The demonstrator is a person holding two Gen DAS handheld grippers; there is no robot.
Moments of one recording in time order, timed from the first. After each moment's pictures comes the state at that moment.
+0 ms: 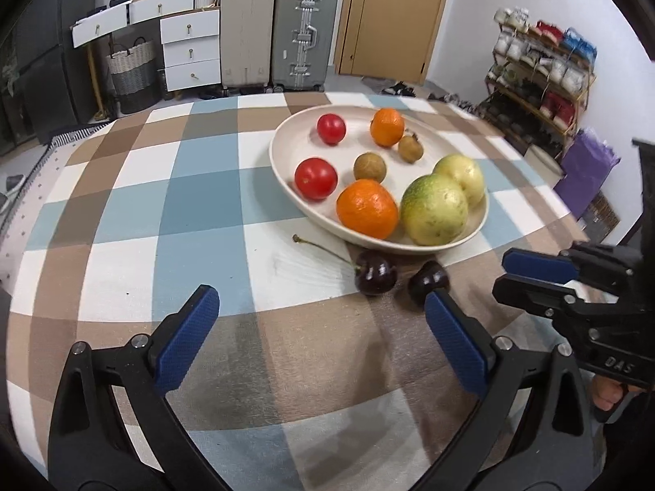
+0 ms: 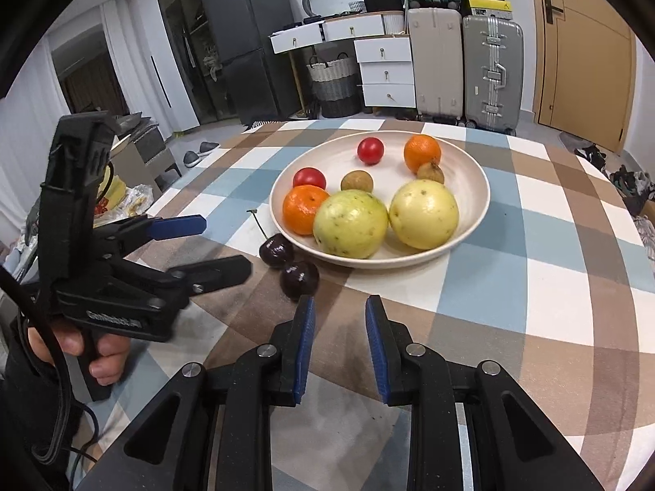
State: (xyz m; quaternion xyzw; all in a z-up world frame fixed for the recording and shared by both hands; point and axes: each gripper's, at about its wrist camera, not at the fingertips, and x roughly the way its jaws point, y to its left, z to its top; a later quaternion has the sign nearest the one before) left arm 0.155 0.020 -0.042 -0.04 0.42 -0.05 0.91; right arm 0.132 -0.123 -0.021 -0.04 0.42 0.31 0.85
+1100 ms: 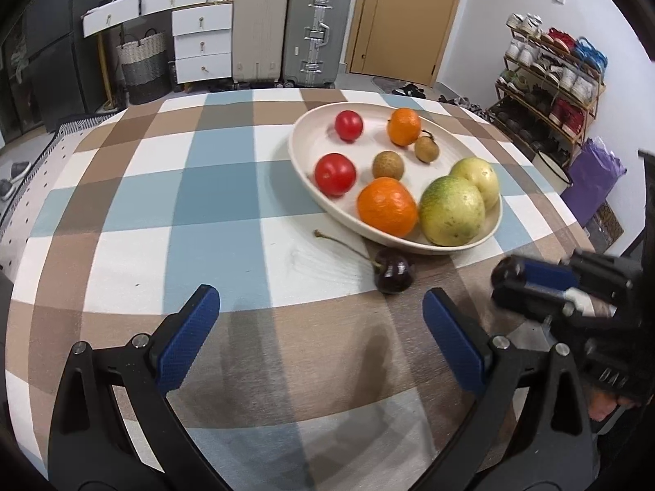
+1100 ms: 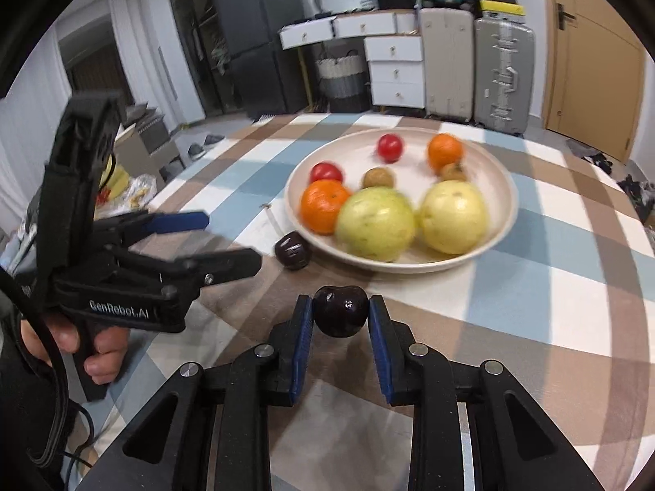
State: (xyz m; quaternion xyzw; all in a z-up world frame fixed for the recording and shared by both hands) left arm 0.158 0.027 -0.047 -0.06 0.42 -0.04 0.91; right arm 0.137 -0.117 -0.025 -0.04 0.41 0.31 0.86
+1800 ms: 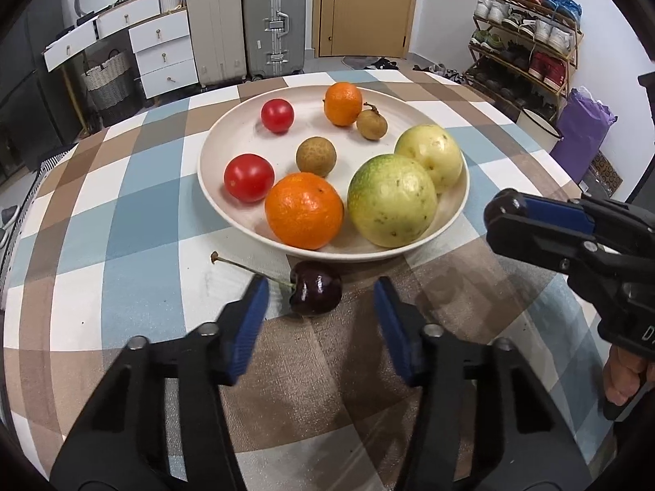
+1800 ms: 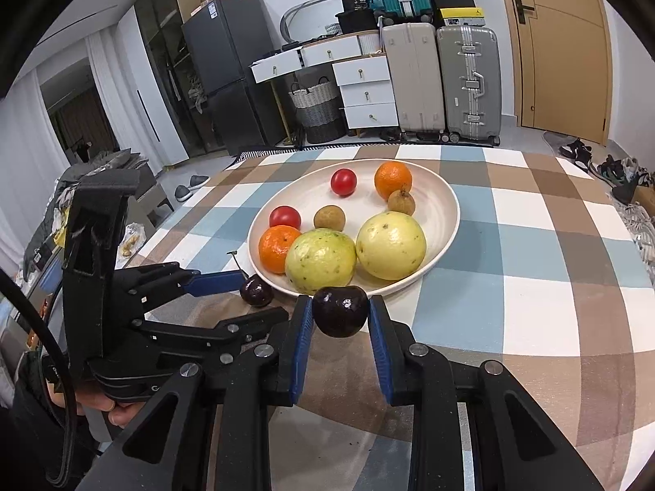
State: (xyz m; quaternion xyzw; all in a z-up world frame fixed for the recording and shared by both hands) left arm 0.182 -0.027 -0.053 0.00 0.43 -0.08 0.90; right arm 0.145 -0.146 -0.010 0.01 0.39 0.29 0.88
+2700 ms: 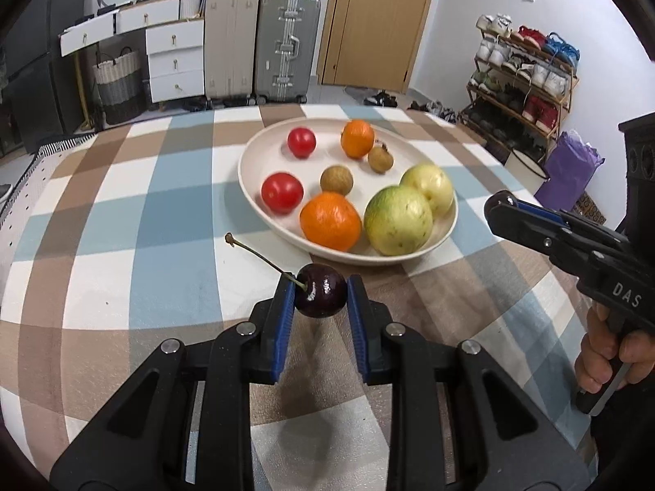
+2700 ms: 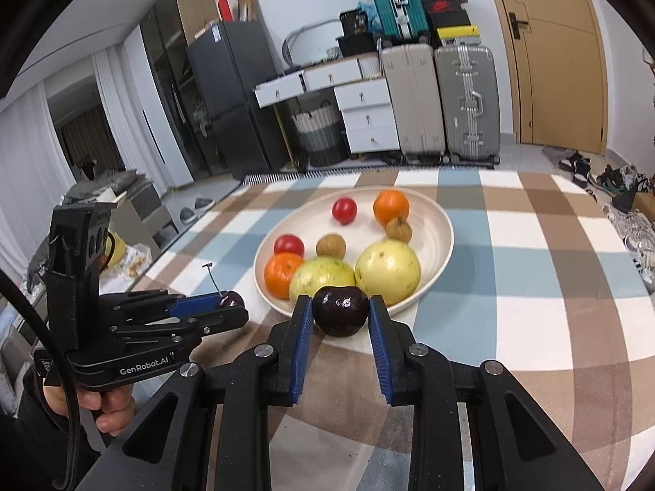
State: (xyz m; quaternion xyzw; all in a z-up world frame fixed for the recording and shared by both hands) left arm 0.147 0.010 -0.031 -0.05 0.38 -0.09 0.92; right arm 0.143 -0.159 0.001 0.04 0.34 0.29 0.89
